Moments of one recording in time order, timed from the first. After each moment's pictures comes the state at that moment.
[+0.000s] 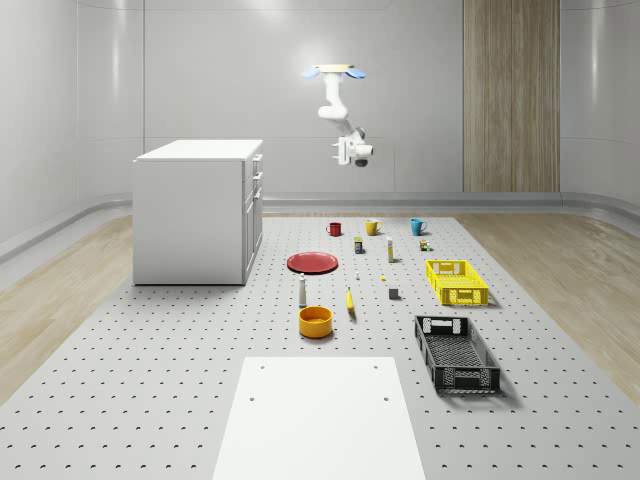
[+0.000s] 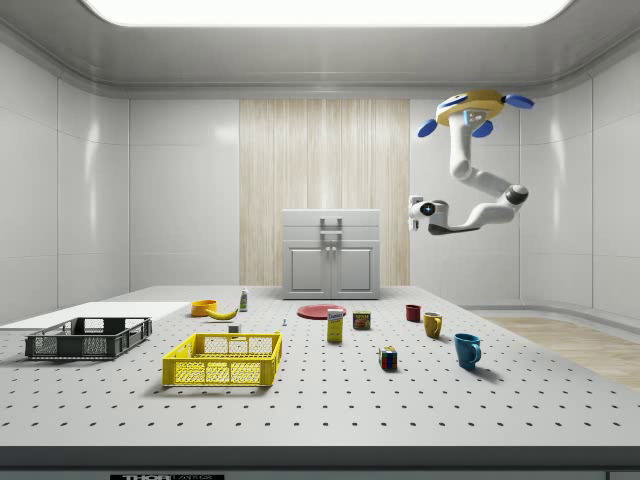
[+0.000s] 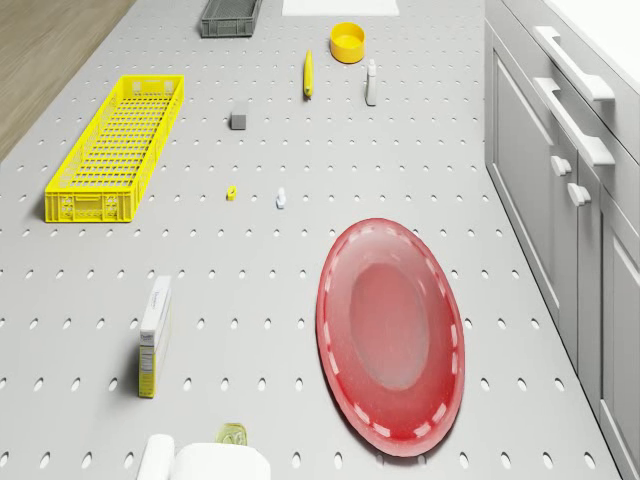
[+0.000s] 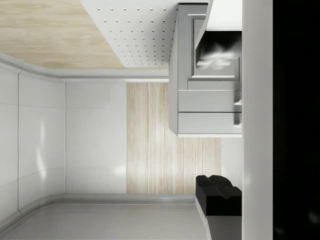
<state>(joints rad) 0.55 -1.00 -0.83 -2.44 0.90 1.62 0.74</state>
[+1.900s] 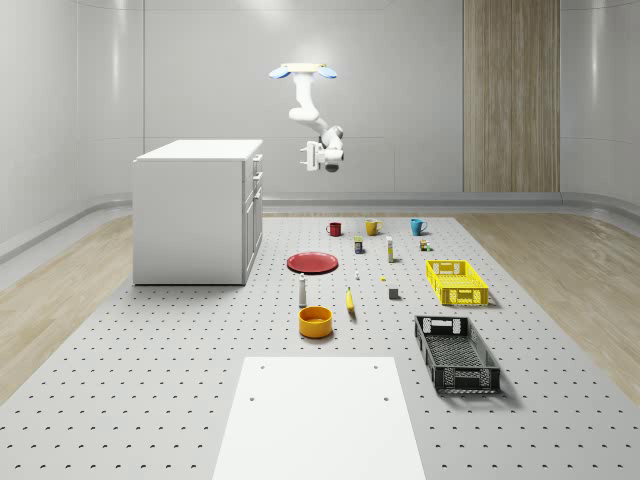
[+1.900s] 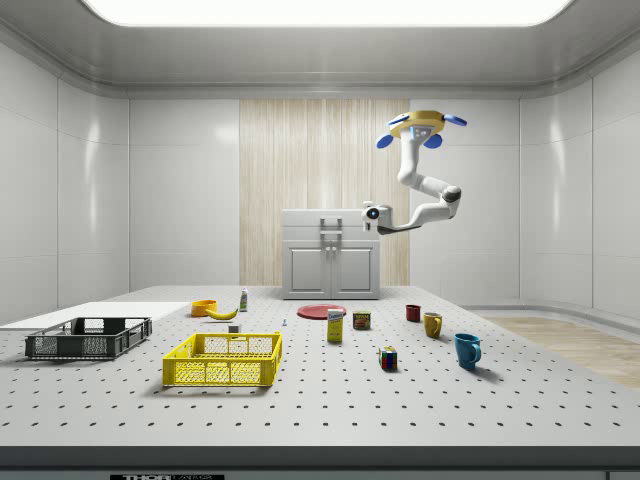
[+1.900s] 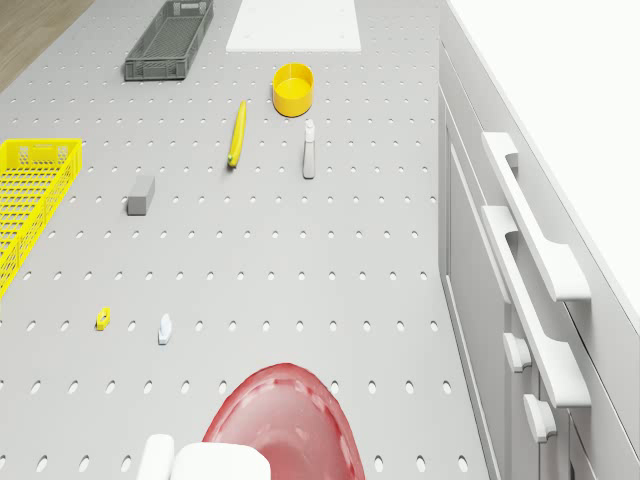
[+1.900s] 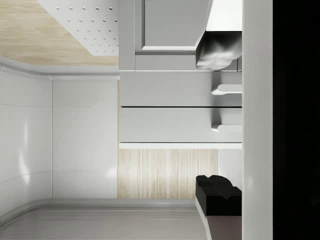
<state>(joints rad) 0.65 -1.11 -0.87 -2.46 0.81 1.72 0.81</state>
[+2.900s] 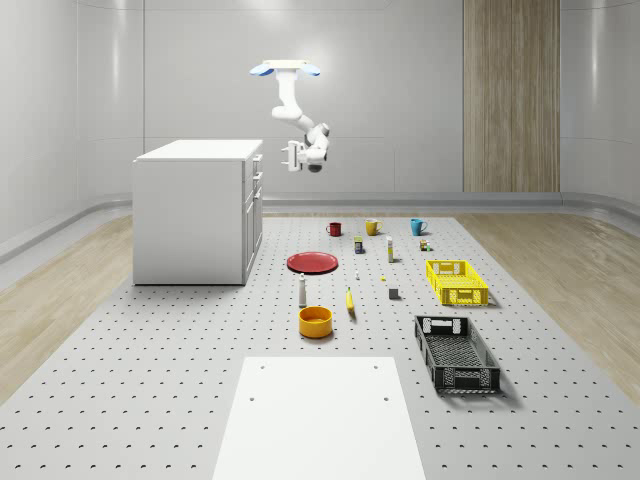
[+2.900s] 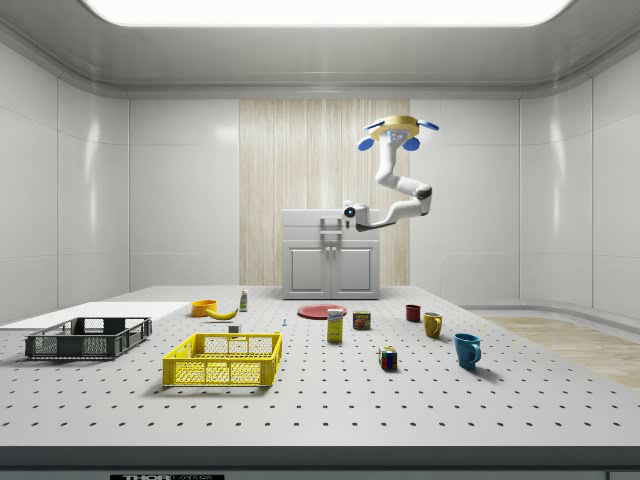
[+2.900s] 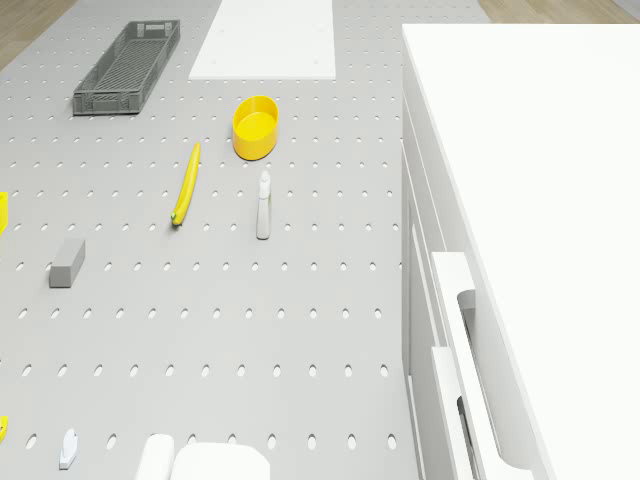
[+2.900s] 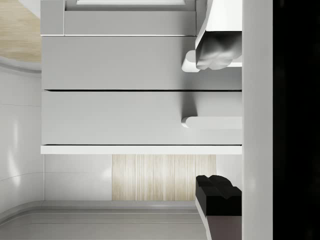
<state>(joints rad) 0.69 -1.15 -0.88 -2.46 0.78 1.75 0.83</state>
